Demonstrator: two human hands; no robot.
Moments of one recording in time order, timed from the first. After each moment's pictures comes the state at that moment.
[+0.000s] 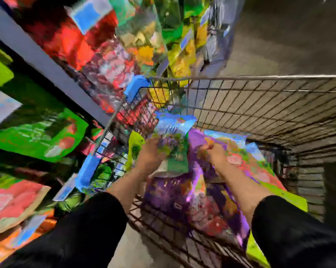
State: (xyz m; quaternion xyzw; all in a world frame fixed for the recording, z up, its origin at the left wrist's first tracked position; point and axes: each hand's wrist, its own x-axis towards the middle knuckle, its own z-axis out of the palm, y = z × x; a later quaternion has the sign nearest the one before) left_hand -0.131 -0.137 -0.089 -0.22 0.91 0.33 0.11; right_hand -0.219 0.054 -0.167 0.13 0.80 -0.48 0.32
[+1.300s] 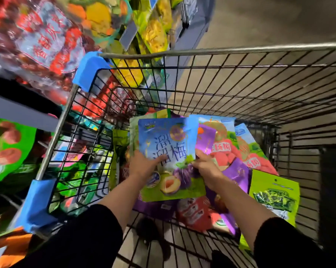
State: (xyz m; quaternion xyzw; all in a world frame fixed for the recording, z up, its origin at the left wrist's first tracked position) left_hand -0.150 -0.121 -0.185 -0.40 0.79 0.43 0.20; right_hand -0.180 0.072 -0.211 0.16 0.63 -0.67 0.37
